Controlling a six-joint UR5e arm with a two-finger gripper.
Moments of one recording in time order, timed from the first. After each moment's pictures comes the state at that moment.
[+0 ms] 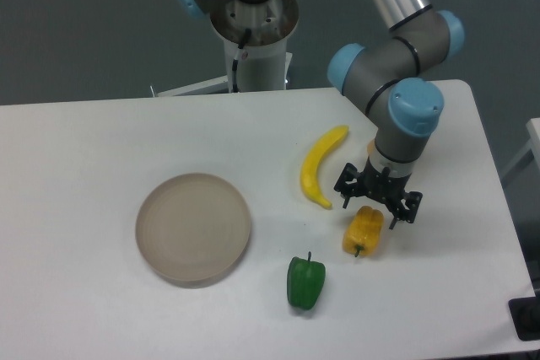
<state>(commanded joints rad) 2.37 -1.98 -1.70 -0.92 1.41 1.07</state>
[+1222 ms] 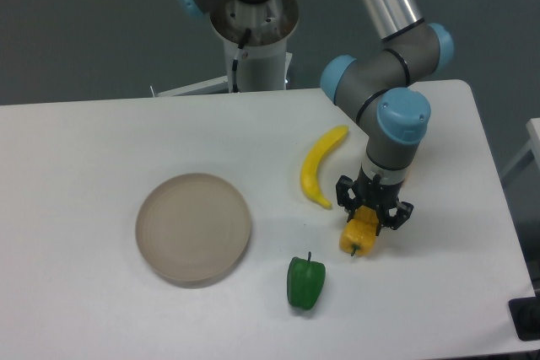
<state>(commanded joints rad) 2.36 -2.01 -1.66 -0.86 1.42 1.08</state>
